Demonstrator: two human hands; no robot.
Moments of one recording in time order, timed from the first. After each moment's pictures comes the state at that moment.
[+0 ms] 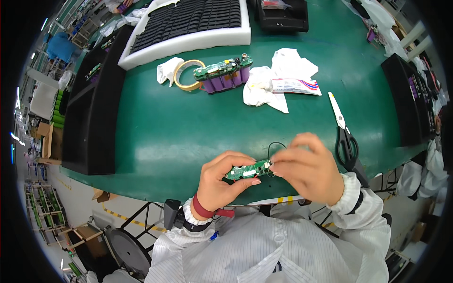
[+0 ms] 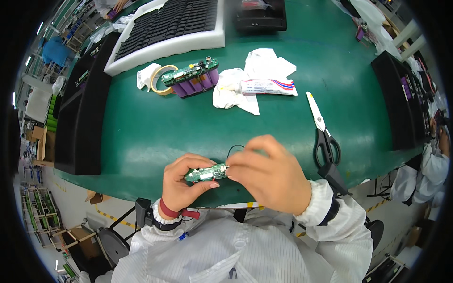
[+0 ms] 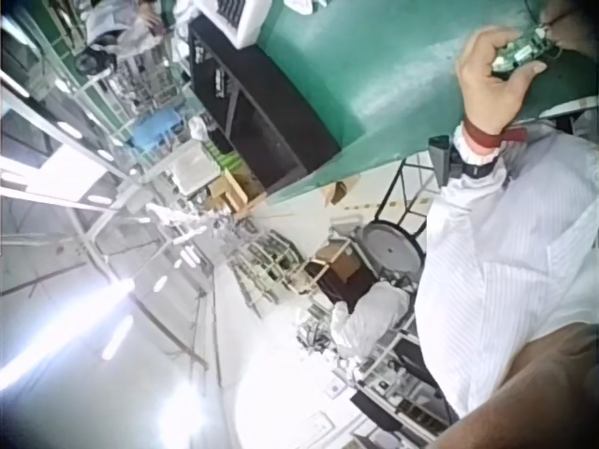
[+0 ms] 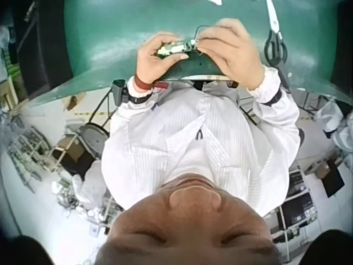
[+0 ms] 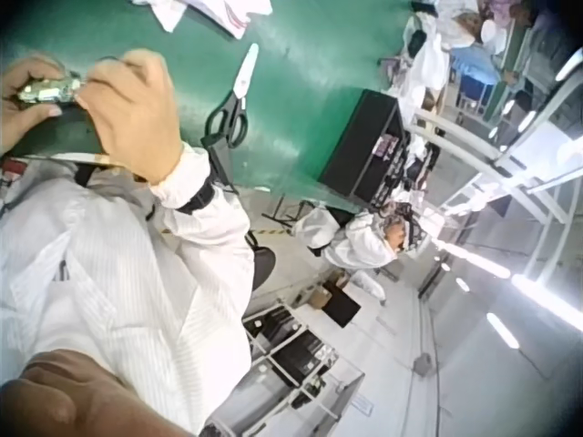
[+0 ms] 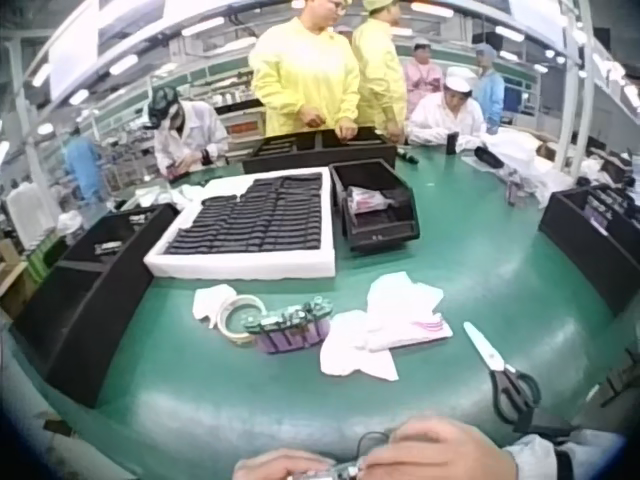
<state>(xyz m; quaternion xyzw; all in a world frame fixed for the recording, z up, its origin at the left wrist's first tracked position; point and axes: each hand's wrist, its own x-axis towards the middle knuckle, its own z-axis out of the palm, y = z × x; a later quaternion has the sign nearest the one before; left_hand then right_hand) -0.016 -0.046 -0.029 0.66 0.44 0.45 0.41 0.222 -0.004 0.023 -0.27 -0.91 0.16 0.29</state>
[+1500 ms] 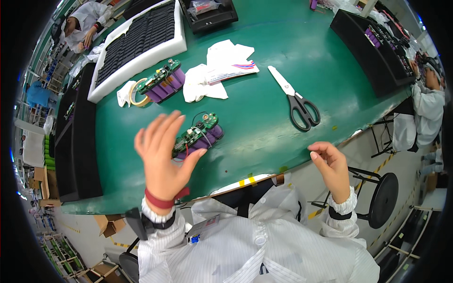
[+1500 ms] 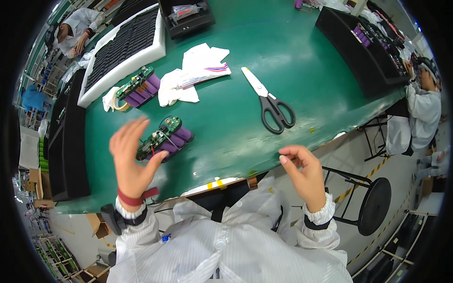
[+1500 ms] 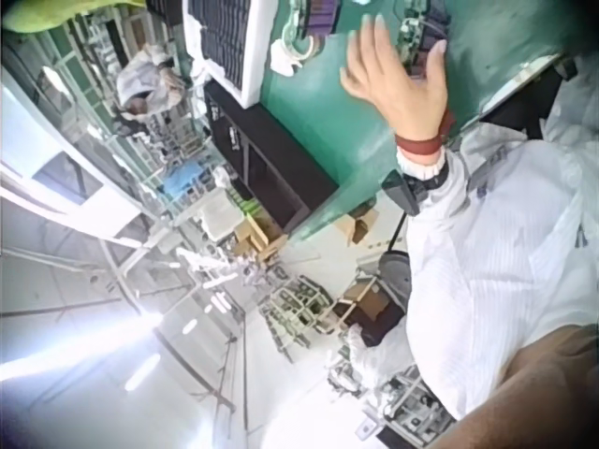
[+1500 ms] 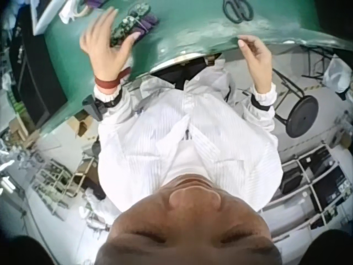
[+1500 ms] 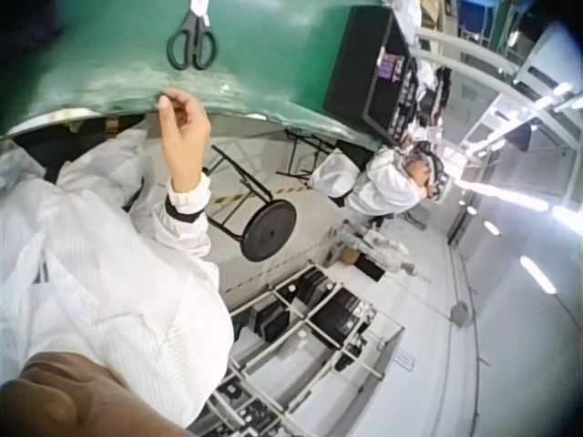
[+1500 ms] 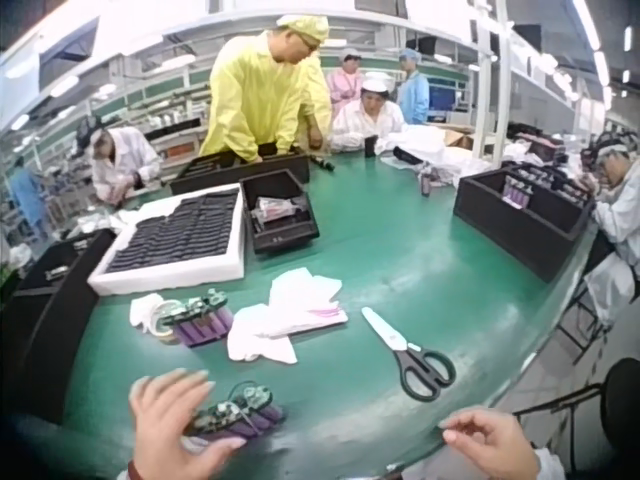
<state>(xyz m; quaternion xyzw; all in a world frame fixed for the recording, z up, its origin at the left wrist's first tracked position) 0.013 -0.033 0.025 0.82 0.48 0.29 -0.07 0.347 -0.131 -0.032 -0.66 -0.46 0.41 0.43</state>
